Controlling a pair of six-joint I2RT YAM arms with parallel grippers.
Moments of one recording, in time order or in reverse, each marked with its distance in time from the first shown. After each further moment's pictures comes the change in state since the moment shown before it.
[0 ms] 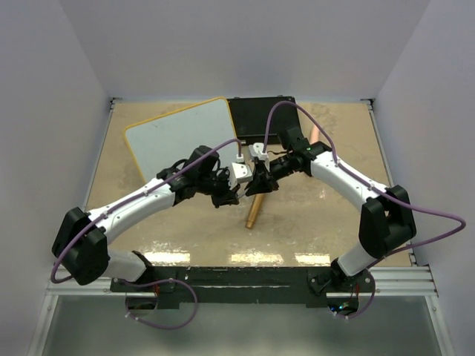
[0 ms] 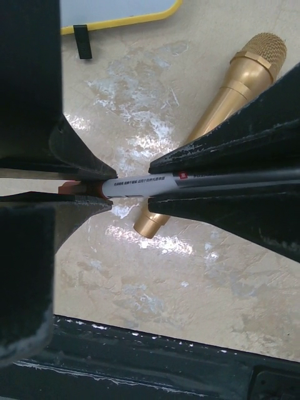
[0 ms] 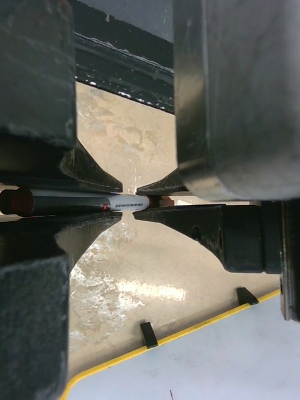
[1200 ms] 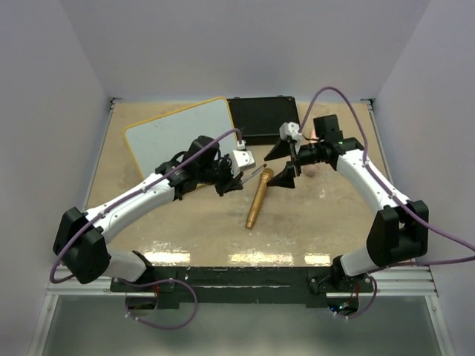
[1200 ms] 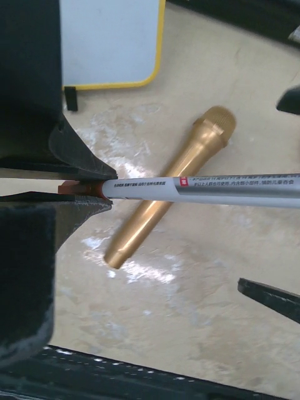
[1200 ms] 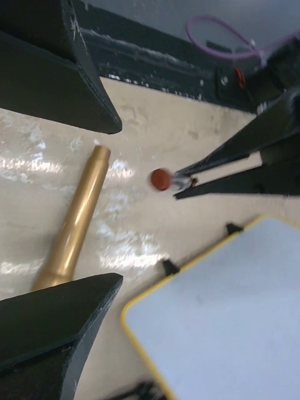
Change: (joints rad) left arm 0.010 0.023 0.118 0.069 -0.093 -0.056; right arm -0.299 -0.107 -0.005 0.065 -0.104 0.117
